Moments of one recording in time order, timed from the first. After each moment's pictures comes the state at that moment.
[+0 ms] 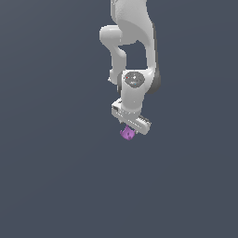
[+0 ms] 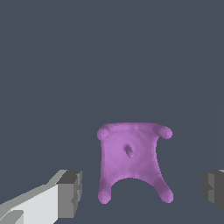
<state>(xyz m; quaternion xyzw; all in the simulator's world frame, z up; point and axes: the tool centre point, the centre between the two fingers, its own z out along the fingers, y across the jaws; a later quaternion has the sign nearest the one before) -0.054 0.052 0.090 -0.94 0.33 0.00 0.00</state>
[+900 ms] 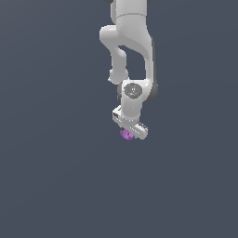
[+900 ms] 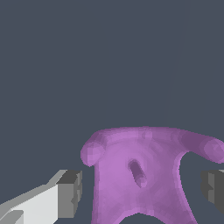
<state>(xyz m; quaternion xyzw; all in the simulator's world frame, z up) -0.055 0.052 0.042 -0.94 0.34 0.00 0.00</state>
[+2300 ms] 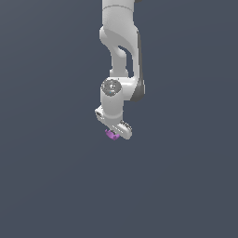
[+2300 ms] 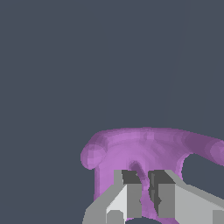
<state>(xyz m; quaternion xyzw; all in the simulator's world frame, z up) -0.042 -0.026 0.066 -0.94 0.33 0.00 0.00</state>
